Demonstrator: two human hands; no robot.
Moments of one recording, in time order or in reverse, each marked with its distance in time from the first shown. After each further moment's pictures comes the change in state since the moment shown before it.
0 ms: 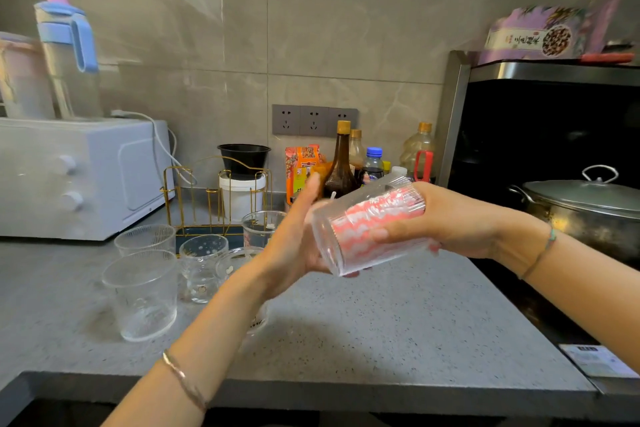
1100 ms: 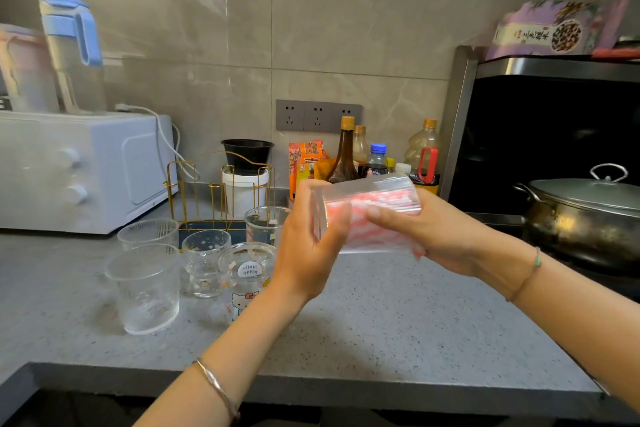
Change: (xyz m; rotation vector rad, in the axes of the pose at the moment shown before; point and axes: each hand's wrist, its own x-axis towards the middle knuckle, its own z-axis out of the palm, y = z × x) left_hand 0.007 -0.033 0.006 0.496 0.397 0.730; right_hand 0.009 0.015 0.022 0.177 0.152 -0.144
